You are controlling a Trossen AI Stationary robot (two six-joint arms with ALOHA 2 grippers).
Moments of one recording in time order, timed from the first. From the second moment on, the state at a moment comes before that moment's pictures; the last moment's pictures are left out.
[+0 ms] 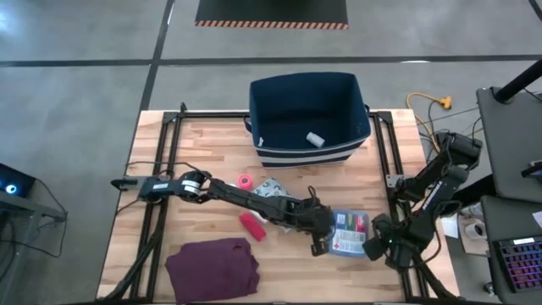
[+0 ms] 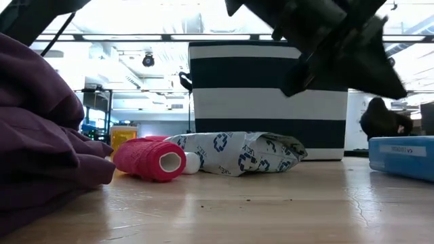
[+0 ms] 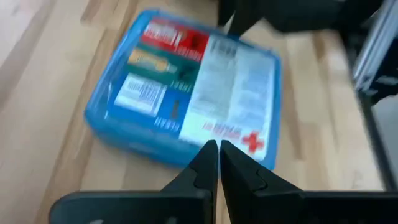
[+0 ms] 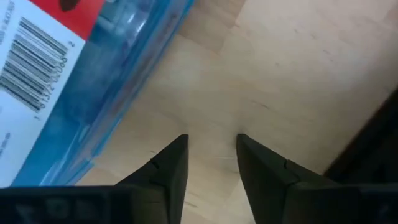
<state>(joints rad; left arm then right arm) -0.23 2.37 2.08 -0.37 -0.08 -0.38 1.13 1.40 0.60 -0.72 0.06 2.26</state>
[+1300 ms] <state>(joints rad) -0.19 2.46 2.06 -0.36 -0.01 -0.40 0.96 1.33 0.98 -1.09 0.56 2.00</state>
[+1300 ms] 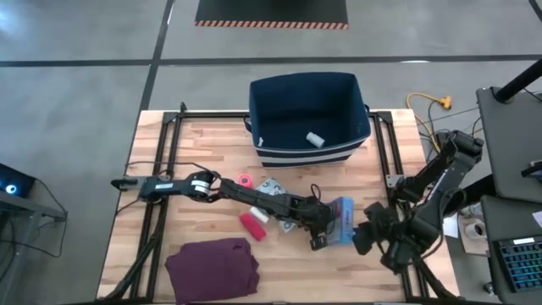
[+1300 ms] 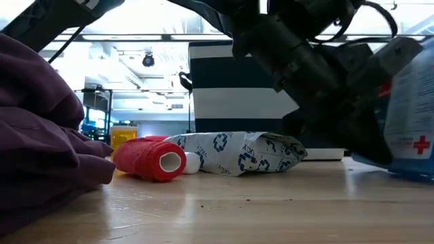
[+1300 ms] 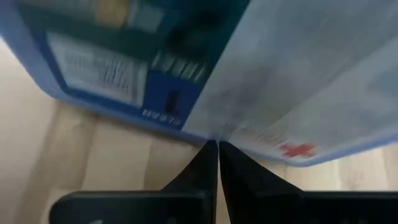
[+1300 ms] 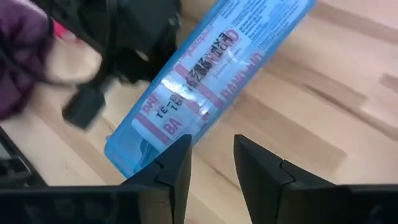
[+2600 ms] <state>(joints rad) -0.19 2.41 2.08 -0.37 -0.06 -0.38 0.86 1.35 0.82 -1.04 0.47 1.87</state>
